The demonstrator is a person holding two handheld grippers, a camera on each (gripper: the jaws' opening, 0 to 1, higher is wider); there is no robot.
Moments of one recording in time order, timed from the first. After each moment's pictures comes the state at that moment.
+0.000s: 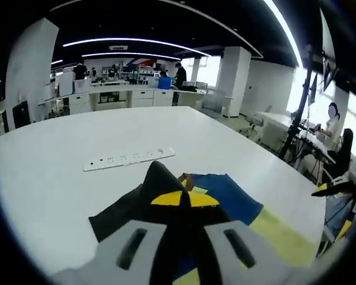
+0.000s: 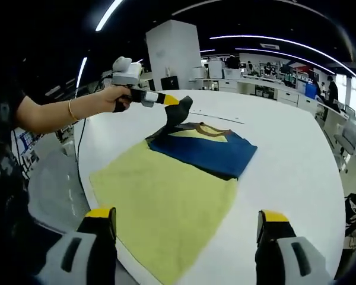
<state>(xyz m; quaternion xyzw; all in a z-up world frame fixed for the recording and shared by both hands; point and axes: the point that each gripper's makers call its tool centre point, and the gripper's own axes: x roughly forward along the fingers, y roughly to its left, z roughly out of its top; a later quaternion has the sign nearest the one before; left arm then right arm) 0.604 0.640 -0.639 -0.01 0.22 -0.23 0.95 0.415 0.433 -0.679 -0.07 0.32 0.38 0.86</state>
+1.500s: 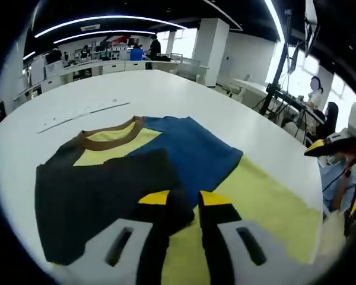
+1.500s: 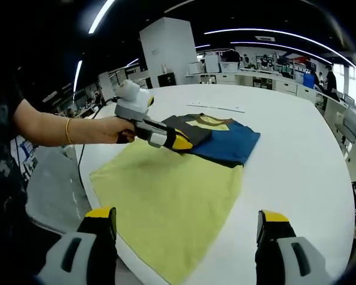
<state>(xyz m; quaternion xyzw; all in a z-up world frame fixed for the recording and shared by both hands) 0.549 0.575 -0.747 0.02 0.30 -0.31 0.90 0.405 0.439 -0.700 -0.05 0.34 0.38 0.86</state>
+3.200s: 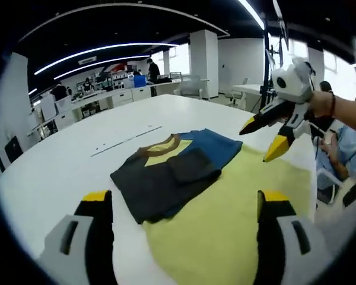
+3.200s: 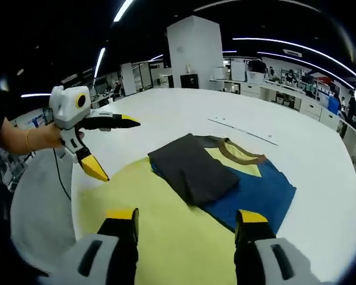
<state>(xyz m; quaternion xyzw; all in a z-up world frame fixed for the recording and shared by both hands) 0.482 0.700 -0.674 0.09 0.22 -0.29 0.93 0.497 0.554 -0.693 -0.10 0.30 0.46 0.83</state>
